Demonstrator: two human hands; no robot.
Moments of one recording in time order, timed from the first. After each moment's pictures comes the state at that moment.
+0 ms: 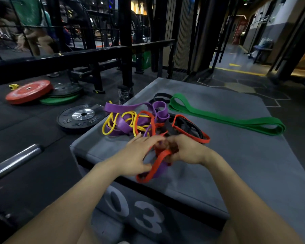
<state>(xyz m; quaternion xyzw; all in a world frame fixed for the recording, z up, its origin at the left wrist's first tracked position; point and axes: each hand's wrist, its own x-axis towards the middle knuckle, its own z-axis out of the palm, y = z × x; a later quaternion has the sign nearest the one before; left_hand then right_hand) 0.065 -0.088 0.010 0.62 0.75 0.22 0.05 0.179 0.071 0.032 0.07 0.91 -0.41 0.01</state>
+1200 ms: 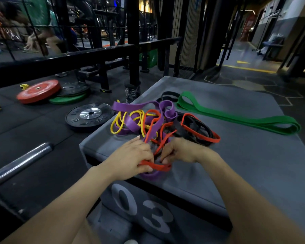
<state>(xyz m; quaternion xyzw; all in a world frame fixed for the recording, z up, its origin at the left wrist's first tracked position) 0.041 -0.117 -0.002 0.68 0.72 0.12 -0.06 0.142 0.070 0.011 0.01 0.95 -0.29 0.08</state>
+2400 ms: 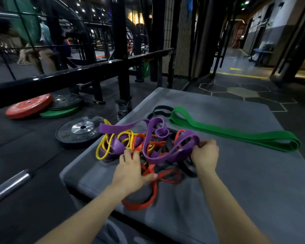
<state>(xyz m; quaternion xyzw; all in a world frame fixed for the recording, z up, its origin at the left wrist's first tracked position) 0.024 -0.039 -0.029 0.36 0.92 0.15 0.01 0.131 0.132 0.012 0.53 0.66 -0.39 -0.37</state>
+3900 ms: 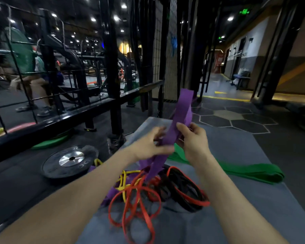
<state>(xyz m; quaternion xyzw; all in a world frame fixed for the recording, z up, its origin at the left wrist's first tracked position) -0.025 0.061 0.135 0.53 0.64 0.49 0.25 0.088 0.152 0.156 0.18 0.54 -0.70 -0.43</state>
